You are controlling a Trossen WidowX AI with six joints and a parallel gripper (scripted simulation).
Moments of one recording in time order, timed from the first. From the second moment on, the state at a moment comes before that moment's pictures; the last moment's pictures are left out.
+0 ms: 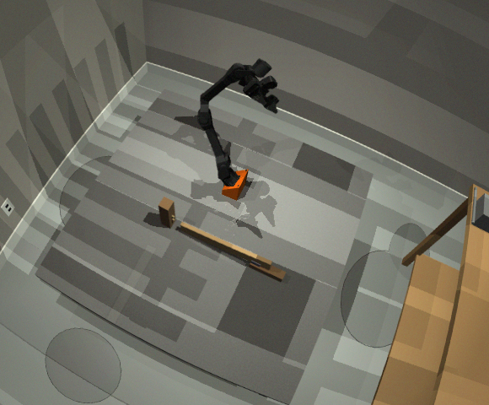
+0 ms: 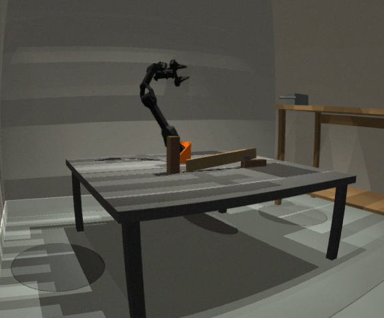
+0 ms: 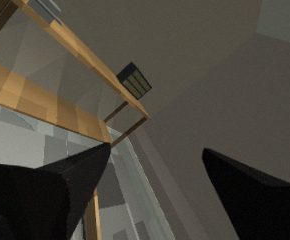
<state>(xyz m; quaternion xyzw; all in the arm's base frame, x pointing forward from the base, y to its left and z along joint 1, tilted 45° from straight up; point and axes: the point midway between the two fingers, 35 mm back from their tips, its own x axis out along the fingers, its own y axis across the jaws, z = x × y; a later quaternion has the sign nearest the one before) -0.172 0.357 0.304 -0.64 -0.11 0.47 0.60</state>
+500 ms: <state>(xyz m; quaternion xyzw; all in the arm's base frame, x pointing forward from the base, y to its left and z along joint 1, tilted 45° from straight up) 0.018 0.386 0.237 -0.77 0.05 0.33 0.55</state>
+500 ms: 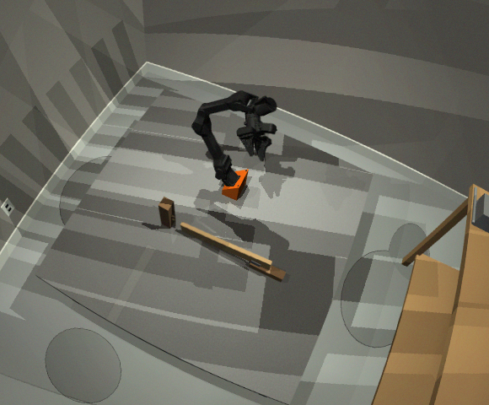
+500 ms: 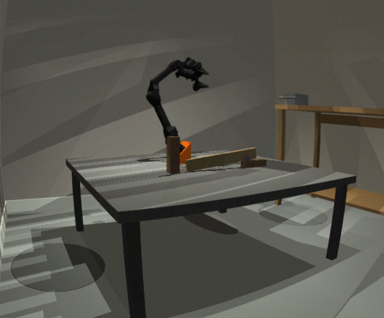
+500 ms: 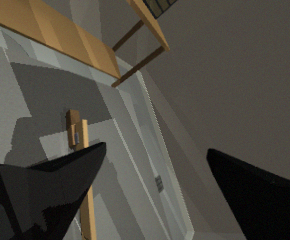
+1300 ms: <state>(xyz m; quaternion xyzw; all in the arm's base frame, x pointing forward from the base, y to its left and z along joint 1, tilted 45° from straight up) 0.295 0.123 0.099 -0.76 0.51 0.25 0.30</state>
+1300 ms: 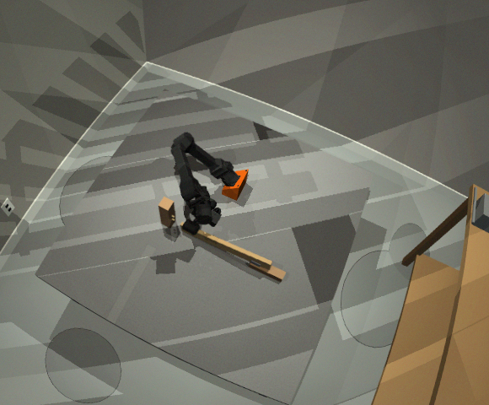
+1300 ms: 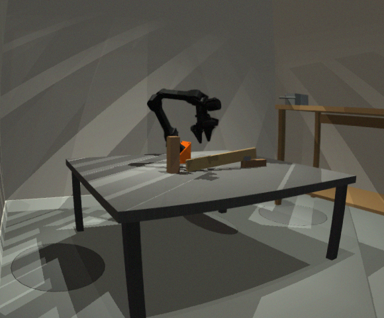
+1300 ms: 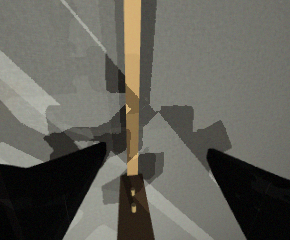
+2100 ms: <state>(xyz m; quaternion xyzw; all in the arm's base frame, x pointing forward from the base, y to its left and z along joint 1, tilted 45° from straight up) 0.303 0.044 0.063 -0.71 0.58 0.28 0.27</state>
